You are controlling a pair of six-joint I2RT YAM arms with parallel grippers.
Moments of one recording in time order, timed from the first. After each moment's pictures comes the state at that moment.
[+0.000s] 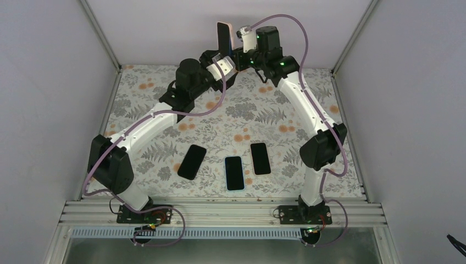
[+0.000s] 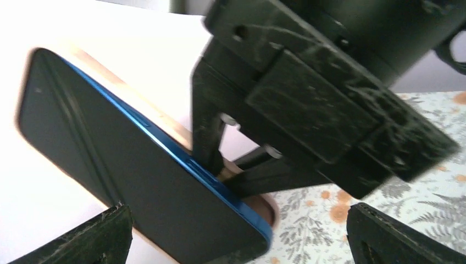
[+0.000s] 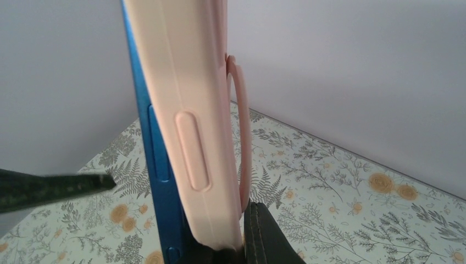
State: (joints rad) left arm -0.57 1.60 1.38 0.15 0.13 0.53; right arm 0.46 1.93 2.10 -0.59 -0.30 0.08
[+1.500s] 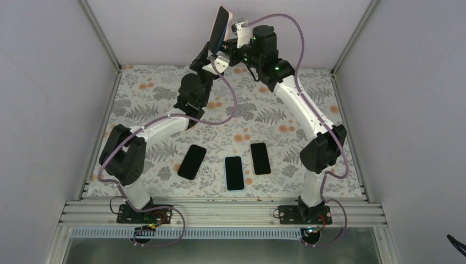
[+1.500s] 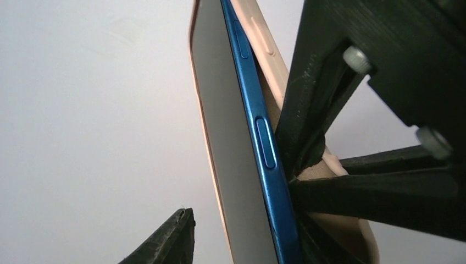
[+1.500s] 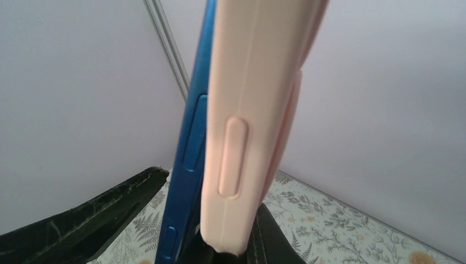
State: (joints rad) left arm -0.60 1.71 1.25 0.81 -0.37 0.72; right arm 0.53 1.90 2.03 -0.34 -0.32 0.14
